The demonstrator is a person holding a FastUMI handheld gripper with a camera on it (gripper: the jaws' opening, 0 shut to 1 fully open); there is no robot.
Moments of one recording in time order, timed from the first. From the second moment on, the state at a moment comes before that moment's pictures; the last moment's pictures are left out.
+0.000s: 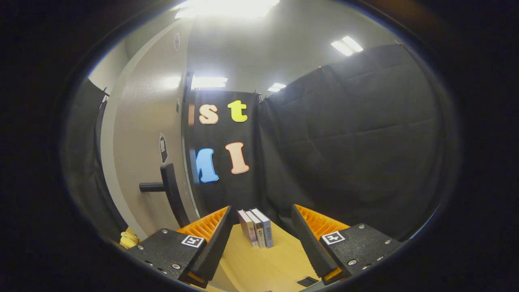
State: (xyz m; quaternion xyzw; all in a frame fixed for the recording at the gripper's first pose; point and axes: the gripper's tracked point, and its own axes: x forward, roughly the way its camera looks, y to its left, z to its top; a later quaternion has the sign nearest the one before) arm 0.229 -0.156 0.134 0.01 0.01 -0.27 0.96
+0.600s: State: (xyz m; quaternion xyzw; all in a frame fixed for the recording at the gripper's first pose) arm 0.261 -0.049 0.124 0.01 0.03 -0.16 0.99
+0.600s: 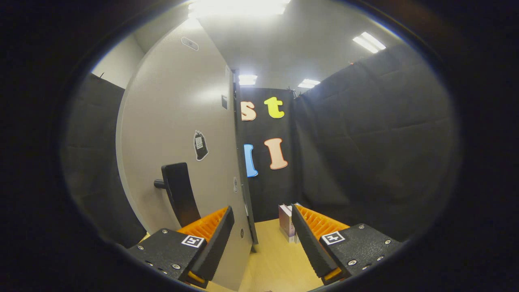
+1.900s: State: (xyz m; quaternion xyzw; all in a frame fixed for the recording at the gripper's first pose) arm 0.396 0.134 0.102 0.00 0.05 0.00 1.00
